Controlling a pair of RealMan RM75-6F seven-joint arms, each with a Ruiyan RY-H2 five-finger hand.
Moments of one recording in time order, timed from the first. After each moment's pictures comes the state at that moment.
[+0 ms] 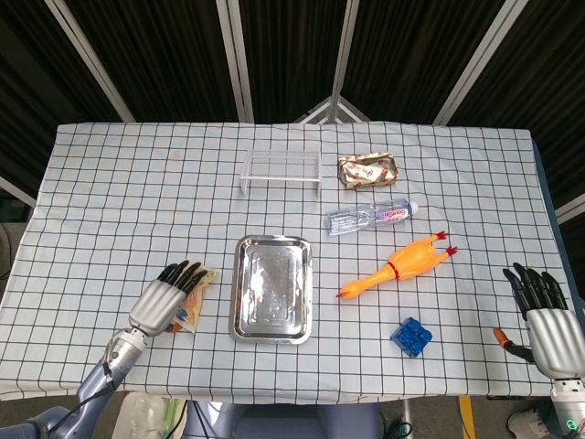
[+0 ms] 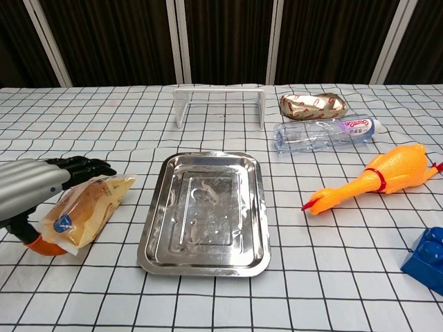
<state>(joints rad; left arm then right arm) -0.40 -1.55 -0.04 -1.47 1.48 1.07 0.42 0.06 -1.06 0.03 -1.62 -1.56 1.49 0.01</state>
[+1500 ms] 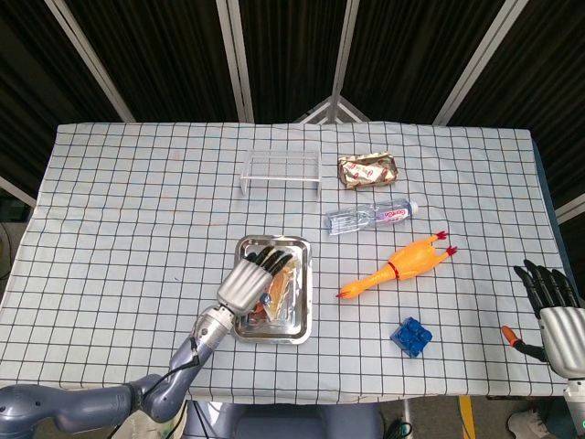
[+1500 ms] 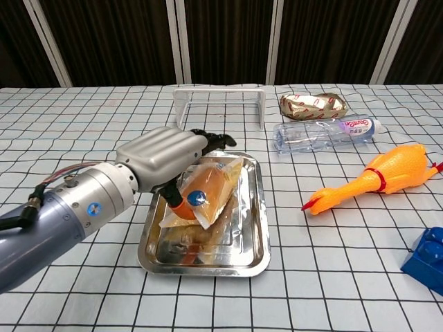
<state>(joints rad) -0.67 -1.87 -0.21 -1.41 1.33 1.01 0.59 0.06 -1.03 0.03 -1.59 -1.57 1.50 0.12</state>
